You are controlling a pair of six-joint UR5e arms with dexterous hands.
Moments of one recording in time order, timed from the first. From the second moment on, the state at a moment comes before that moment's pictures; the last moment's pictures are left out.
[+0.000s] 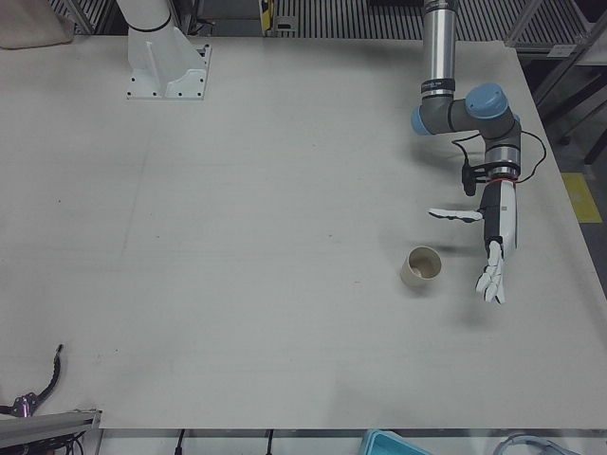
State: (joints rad) left arm -1.17 -1.53 -1.18 -0.59 1.35 0.58; right arm 1.04 -1.47 2.07 -3.55 -0.93 -0.49
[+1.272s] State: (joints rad) left arm -1.00 -1.65 -1.05 -0.61 1.28 0.50; right arm 1.04 -1.46 2.16 -3.61 -0.93 -0.49
